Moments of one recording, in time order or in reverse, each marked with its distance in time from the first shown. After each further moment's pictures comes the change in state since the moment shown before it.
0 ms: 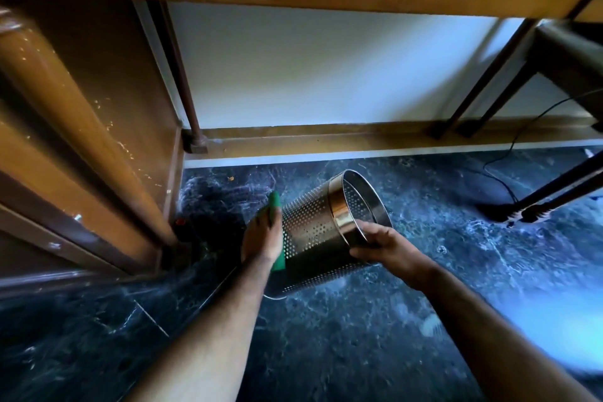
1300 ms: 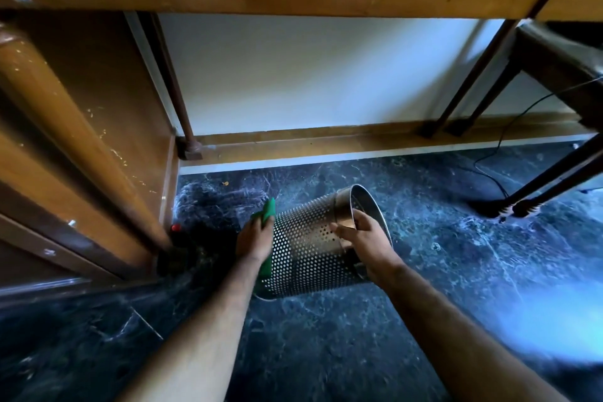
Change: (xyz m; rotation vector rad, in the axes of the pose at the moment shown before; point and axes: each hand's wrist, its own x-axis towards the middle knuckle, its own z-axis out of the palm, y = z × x) left_hand 0.015 -0.017 0.007 0.051 -0.068 0.020; right_hand 0.014 -0.011 0.039 0.213 0.418 0.057
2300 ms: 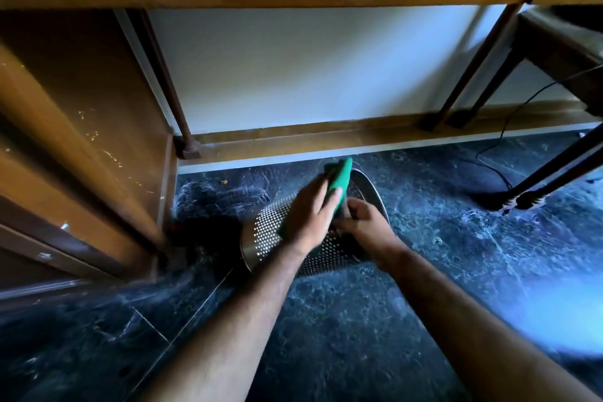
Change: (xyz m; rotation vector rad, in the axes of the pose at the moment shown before) left_hand -0.042 0.109 0.023 -0.194 -0.003 0.642; right_hand 0.015 -0.011 -0.012 -0.200 -0.084 -0.113
